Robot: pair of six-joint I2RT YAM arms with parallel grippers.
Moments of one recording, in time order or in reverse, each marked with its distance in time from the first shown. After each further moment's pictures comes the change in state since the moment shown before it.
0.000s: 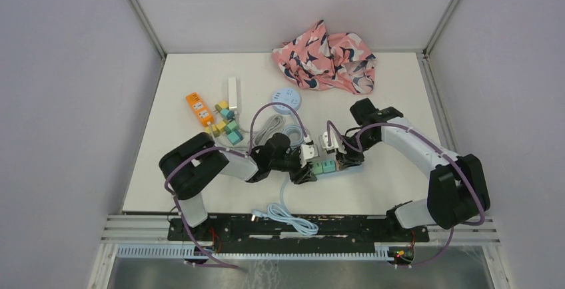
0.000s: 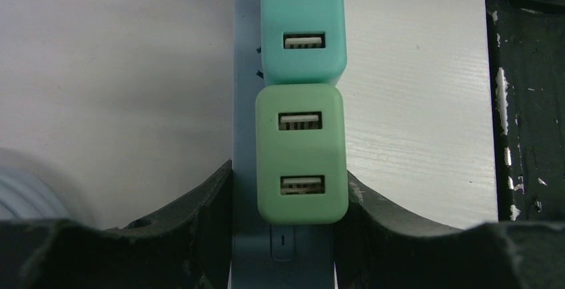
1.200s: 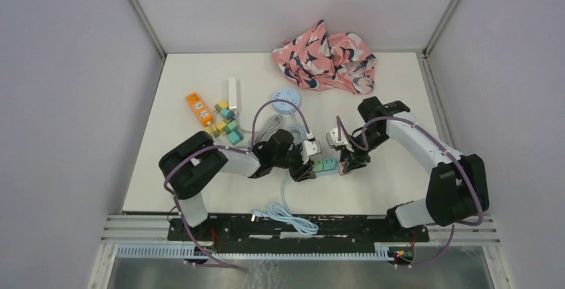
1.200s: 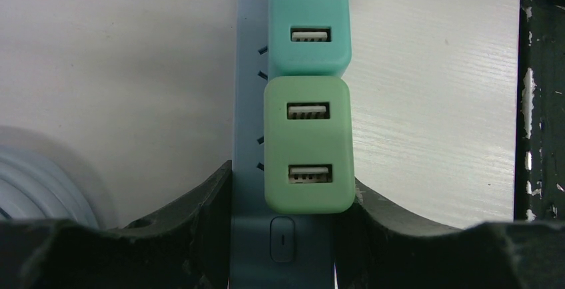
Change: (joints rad) left arm 0.013 -0.002 0.065 -0.144 -0.040 -0.014; right arm -0.084 0.019 0.057 -0.193 -0.111 -0.073
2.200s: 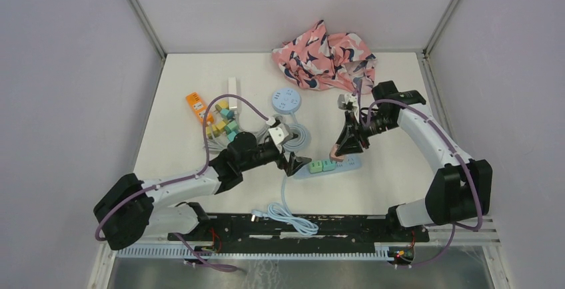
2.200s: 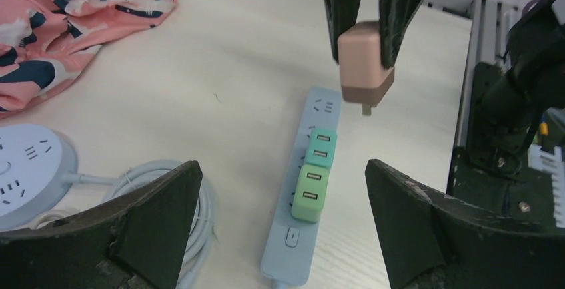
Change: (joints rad) left arm 0.002 -0.582 -0.197 0.080 -0.229 -0.188; right arm -0.117 -0.008 0.149 -0.013 -0.318 0.444
